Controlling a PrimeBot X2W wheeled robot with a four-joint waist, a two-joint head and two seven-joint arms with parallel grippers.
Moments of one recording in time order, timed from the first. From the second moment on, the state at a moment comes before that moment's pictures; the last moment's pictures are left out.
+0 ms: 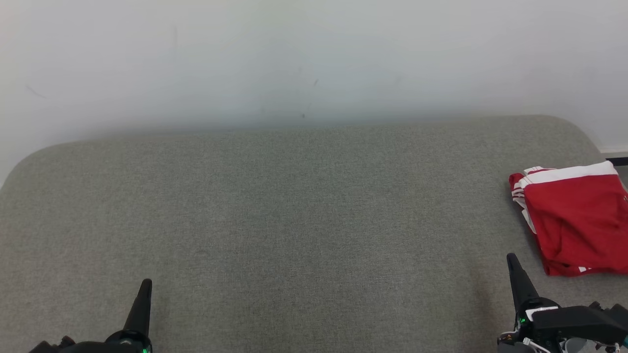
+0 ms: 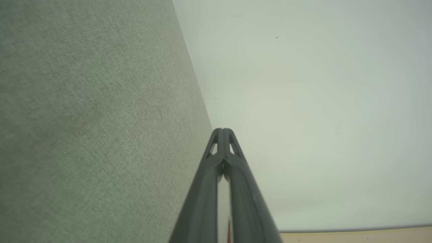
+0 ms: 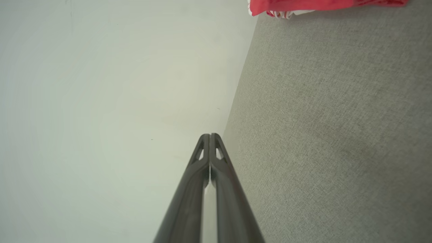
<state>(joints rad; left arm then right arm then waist) -0.07 0.05 0.10 0.25 -1.39 -0.12 0.06 -0.10 -0.06 -0.07 0.28 1.39 0.13 0.06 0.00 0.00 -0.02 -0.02</state>
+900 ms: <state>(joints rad) -0.10 0.05 0.11 0.25 -1.58 -0.13 0.11 -0.10 -0.05 -0.11 0.25 1.58 0.13 0.11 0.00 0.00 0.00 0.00</state>
